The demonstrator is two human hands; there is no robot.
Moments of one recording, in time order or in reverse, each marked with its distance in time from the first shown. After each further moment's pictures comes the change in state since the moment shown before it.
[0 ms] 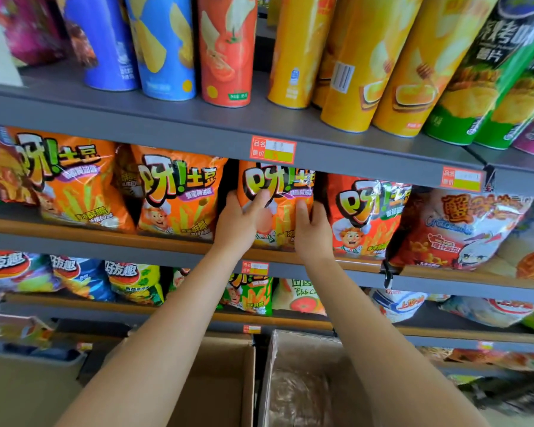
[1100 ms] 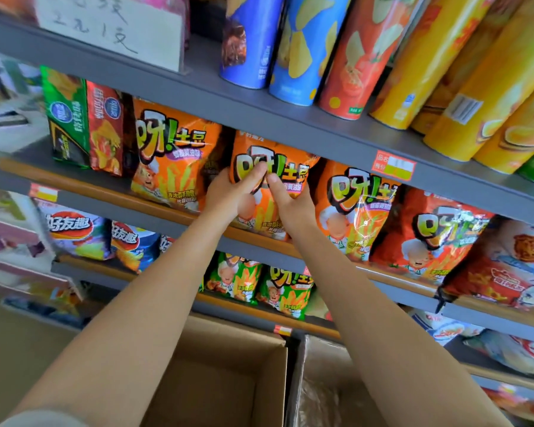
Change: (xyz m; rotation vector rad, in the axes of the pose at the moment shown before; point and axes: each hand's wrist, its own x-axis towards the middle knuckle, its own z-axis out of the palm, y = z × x) left_hand 0.043 -0.038 -0.141 -0.220 0.118 -0.059; right_hand -0.027 -0.072 0.136 0.012 -0.272 0.007
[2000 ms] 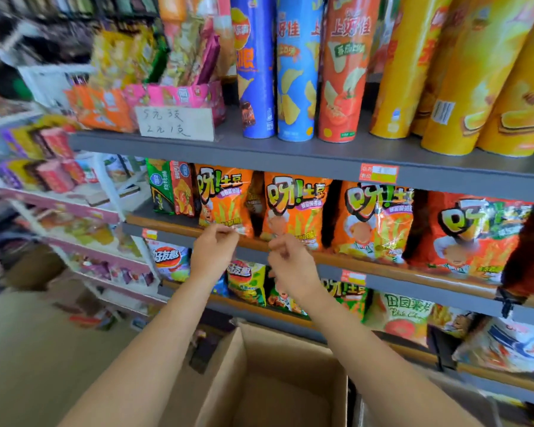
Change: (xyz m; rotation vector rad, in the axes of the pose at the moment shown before) left_hand -0.092 0.000 -0.087 0.446 0.258 -0.015; right_hand -0.103 0.011 0.012 -0.030 -0.288 -0.123
